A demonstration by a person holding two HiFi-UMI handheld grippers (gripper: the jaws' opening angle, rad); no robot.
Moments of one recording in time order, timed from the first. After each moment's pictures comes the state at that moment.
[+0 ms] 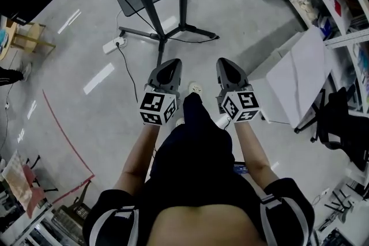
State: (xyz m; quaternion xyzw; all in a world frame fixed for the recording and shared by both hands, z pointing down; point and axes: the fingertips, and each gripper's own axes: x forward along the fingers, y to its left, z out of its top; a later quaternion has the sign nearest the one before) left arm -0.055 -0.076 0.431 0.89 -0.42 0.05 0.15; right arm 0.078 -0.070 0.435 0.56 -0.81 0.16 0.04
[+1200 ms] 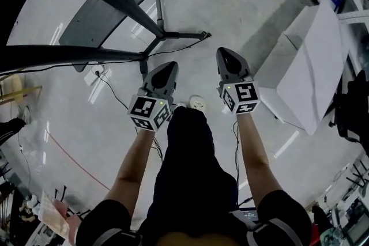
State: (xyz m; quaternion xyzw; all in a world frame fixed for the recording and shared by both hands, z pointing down) left arm 0.093 -0.302 0.641 0.92 -0.31 0.11 0.22; right arm 0.237 -0.301 0.657 0.62 -0.76 0.17 0.09
